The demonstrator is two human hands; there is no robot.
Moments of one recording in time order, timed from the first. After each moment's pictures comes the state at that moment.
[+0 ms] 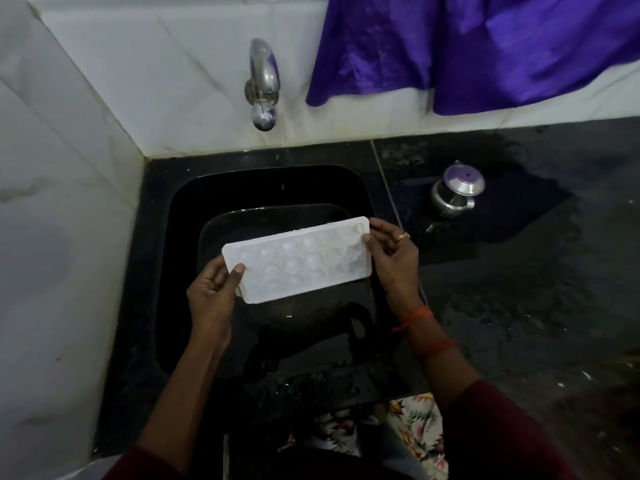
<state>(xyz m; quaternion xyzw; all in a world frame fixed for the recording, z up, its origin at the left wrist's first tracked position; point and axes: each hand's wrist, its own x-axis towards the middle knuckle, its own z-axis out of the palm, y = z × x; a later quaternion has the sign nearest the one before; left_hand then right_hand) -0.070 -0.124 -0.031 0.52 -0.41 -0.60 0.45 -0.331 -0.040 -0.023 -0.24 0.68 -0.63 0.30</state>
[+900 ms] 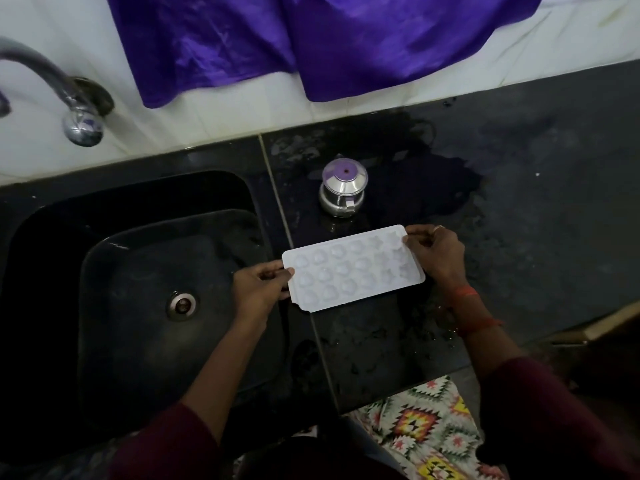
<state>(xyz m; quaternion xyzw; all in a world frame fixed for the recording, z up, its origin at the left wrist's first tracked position) -0.350 -0.060 -0.063 0.58 -0.46 -0.62 0.24 -0.617 0.076 -0.045 -0.23 0.87 -0.38 0.21</state>
